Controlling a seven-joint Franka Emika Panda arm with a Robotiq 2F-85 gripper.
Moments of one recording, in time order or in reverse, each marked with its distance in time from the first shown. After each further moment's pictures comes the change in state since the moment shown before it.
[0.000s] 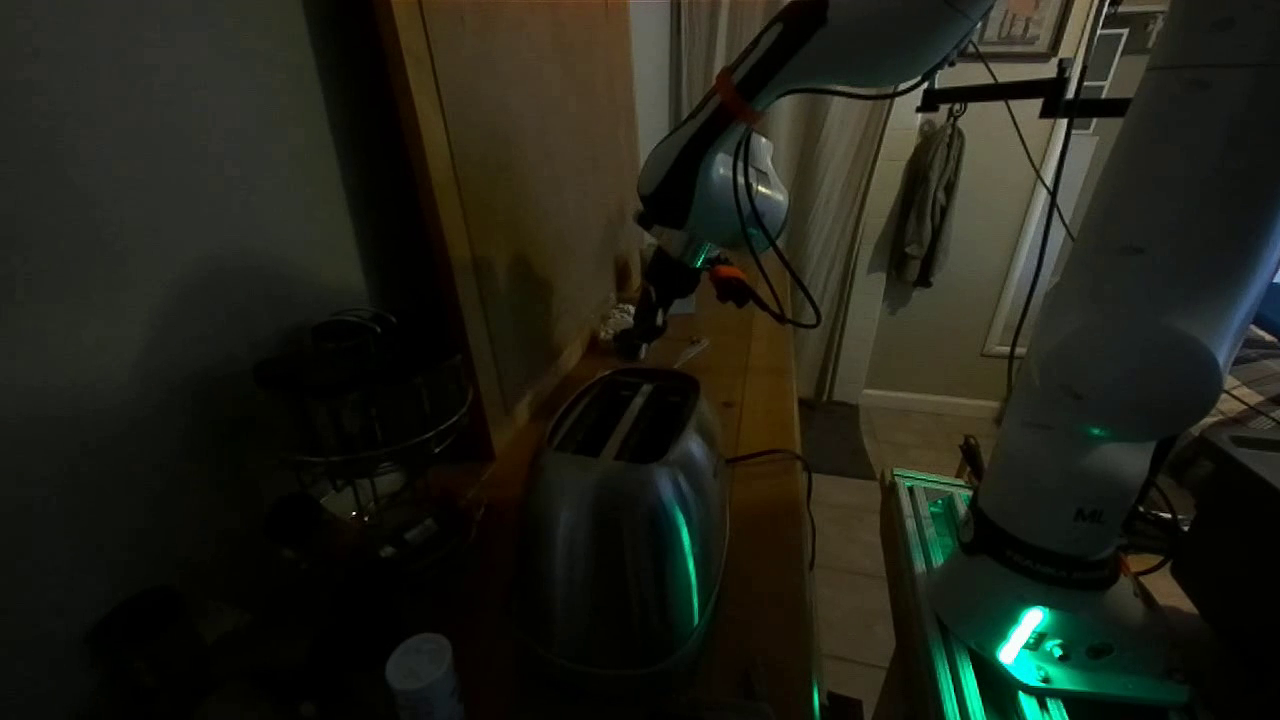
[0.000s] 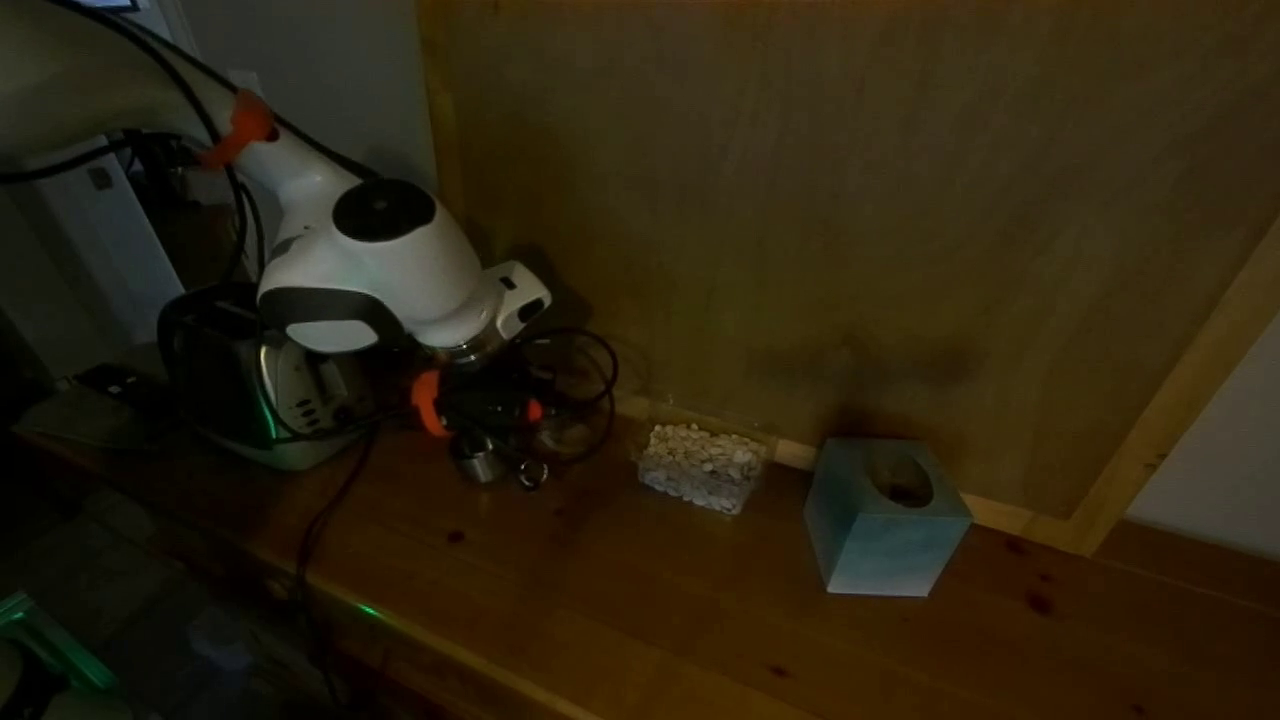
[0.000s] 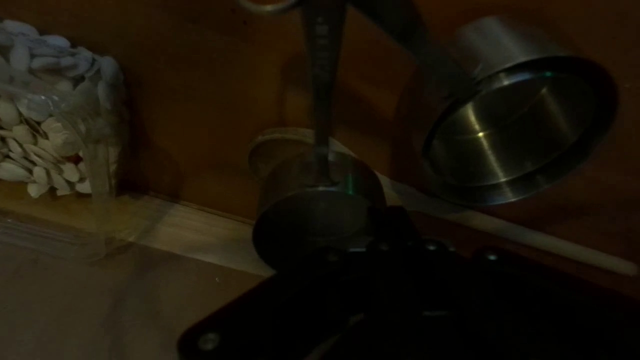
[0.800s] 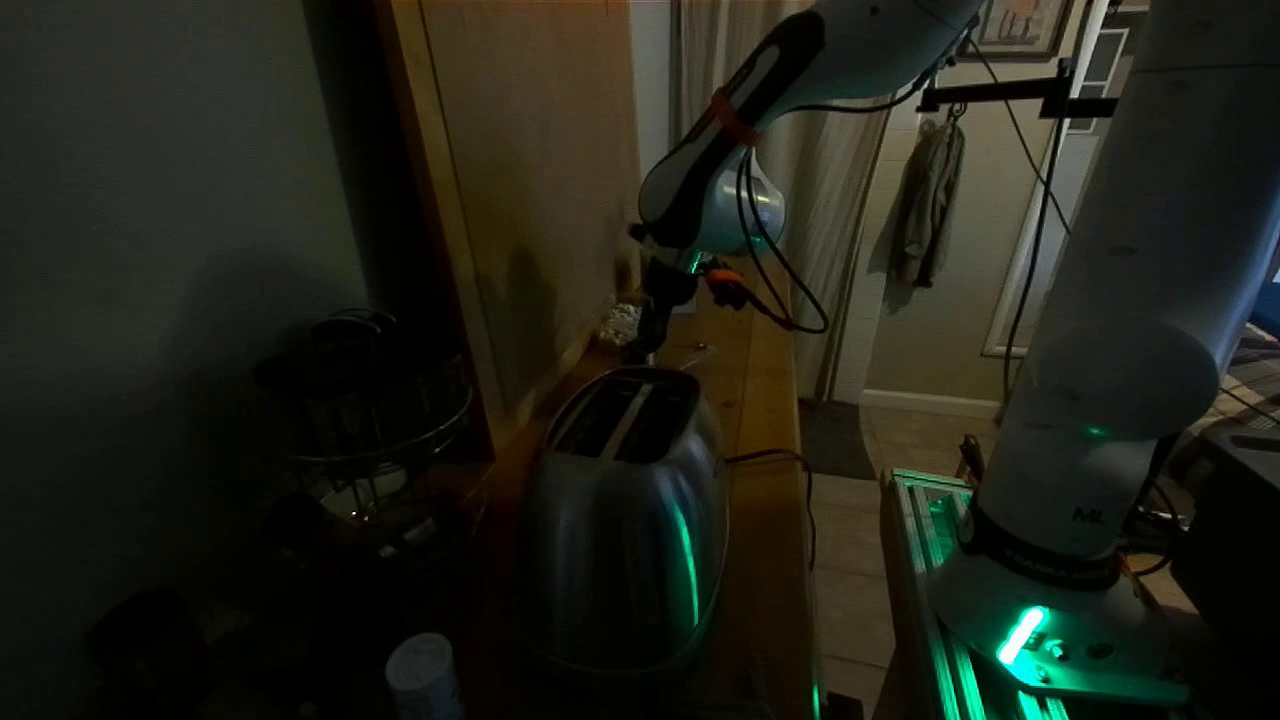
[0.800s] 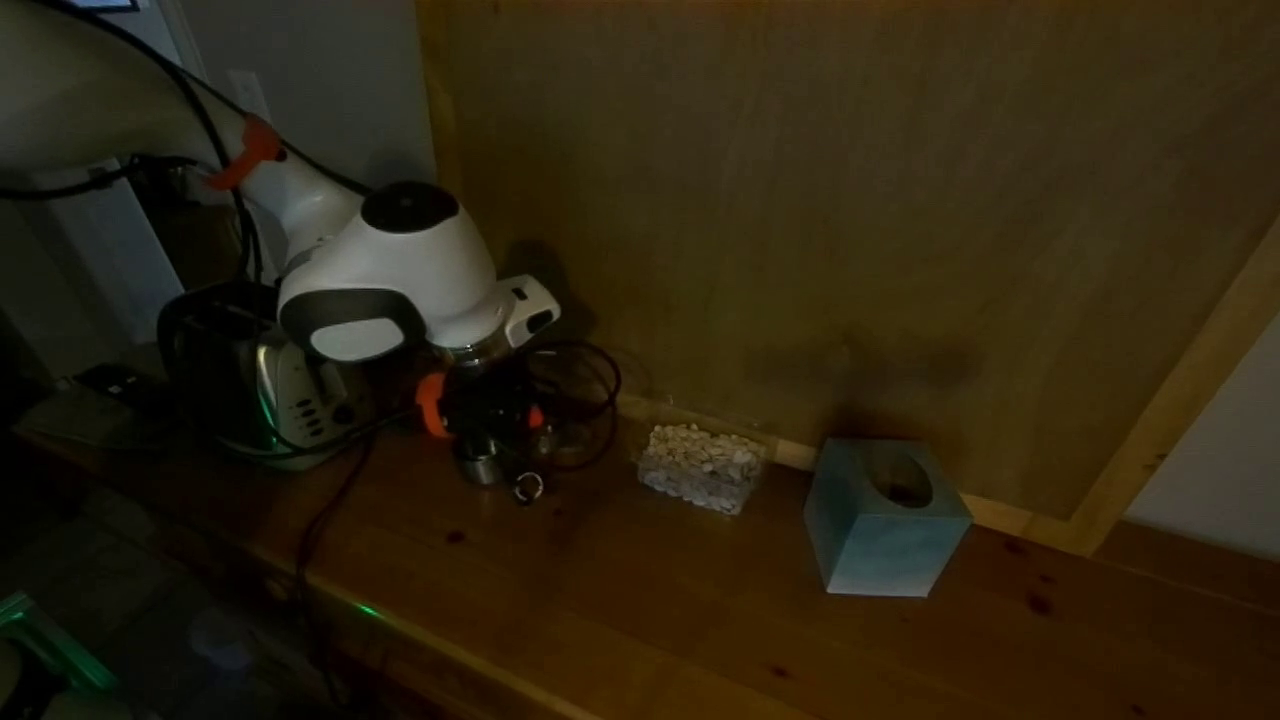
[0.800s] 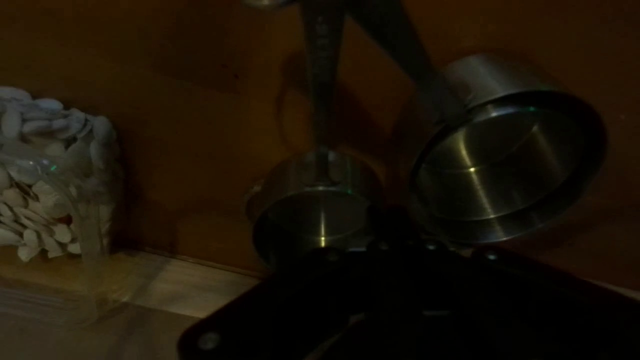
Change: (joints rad) arm -0.015 0.044 -0.006 0.019 -0.239 -0.030 0.248
